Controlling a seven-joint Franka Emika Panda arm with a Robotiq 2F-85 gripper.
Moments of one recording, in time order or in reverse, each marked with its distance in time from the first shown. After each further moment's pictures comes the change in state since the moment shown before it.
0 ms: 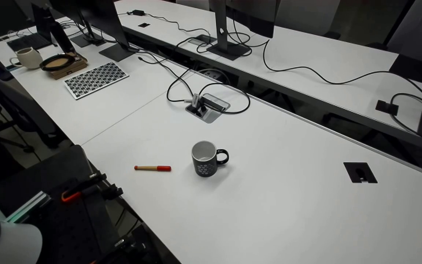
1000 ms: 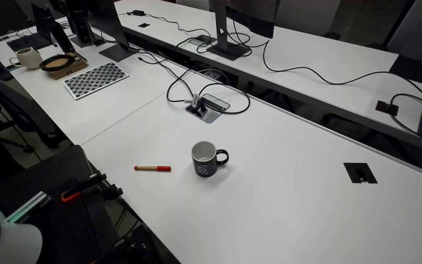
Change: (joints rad) arm -0.083 0.396 0.166 -0.055 -0.039 0.338 0.326
